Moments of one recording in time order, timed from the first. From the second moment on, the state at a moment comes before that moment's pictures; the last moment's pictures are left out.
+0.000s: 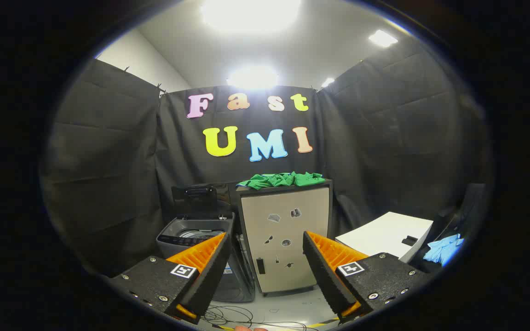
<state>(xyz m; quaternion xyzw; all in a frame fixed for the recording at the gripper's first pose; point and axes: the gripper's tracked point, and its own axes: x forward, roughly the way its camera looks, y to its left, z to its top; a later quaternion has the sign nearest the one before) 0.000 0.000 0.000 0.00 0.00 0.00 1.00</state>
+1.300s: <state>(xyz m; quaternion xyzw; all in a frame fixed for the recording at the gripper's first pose) -0.008 0.022 -0.007 0.00 0.02 0.02 1.00</state>
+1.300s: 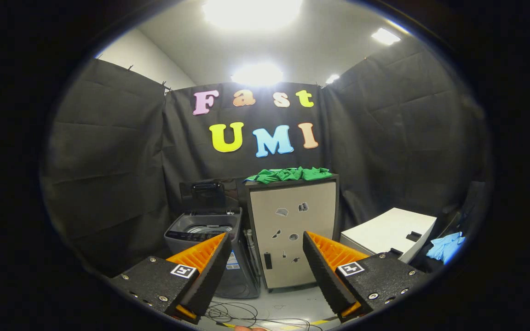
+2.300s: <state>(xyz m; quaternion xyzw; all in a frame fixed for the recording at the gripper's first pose) 0.166 0.034 0.077 -0.02 0.05 -0.01 1.00</state>
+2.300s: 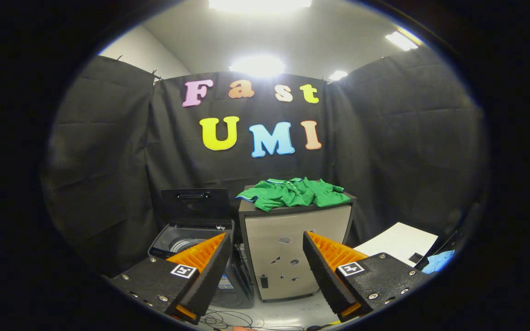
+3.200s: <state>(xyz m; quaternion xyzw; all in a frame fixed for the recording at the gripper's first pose) 0.430 -0.050 0.086 -0.01 0.17 -0.09 0.98</state>
